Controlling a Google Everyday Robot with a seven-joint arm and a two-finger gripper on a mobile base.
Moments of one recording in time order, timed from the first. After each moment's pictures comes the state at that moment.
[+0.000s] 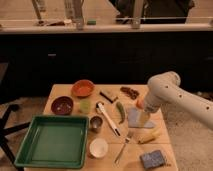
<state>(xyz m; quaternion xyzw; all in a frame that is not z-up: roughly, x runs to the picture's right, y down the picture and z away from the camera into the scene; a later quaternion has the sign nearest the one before) 0.206 0.152 0.763 -0.34 0.02 0.25 0.90</state>
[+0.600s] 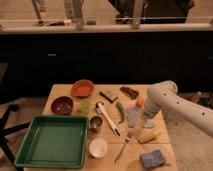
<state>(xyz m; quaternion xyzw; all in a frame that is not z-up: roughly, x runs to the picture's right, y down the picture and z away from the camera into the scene) 0.204 0.180 0.791 -0.34 0.03 0.33 0.88</state>
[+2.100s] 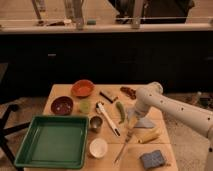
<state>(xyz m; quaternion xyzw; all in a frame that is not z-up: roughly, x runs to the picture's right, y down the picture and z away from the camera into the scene) 0.186 0.187 0.859 -0.34 0.07 0.35 0.87</state>
